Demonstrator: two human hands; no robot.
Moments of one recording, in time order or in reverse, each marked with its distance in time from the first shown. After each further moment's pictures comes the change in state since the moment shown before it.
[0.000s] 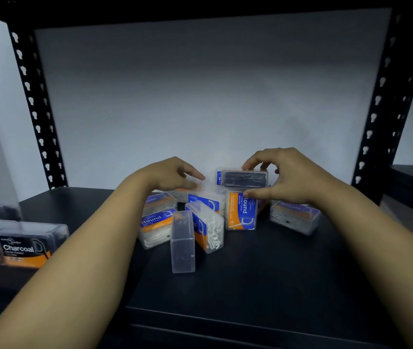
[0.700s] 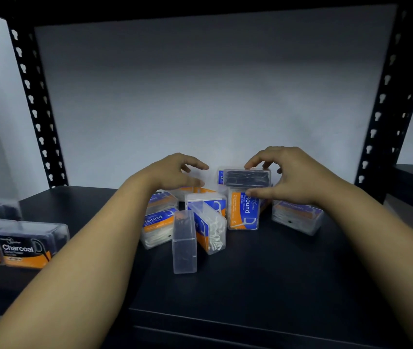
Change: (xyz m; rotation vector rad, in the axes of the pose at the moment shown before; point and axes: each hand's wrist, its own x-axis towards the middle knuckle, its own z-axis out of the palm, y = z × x) left_hand 0.007 -0.003 0.003 0.010 0.110 0.062; right_hand 0.000 0.000 0.000 -0.011 0.012 -0.015
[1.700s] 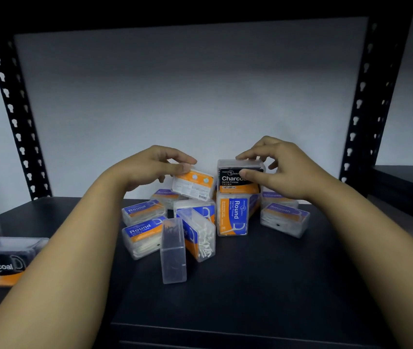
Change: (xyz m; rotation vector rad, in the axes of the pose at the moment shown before) left_hand -0.018 0.017 -0.033 -0.346 -0.015 0.044; right_hand 0.000 -0.006 -0.014 0.076 0.145 0.043
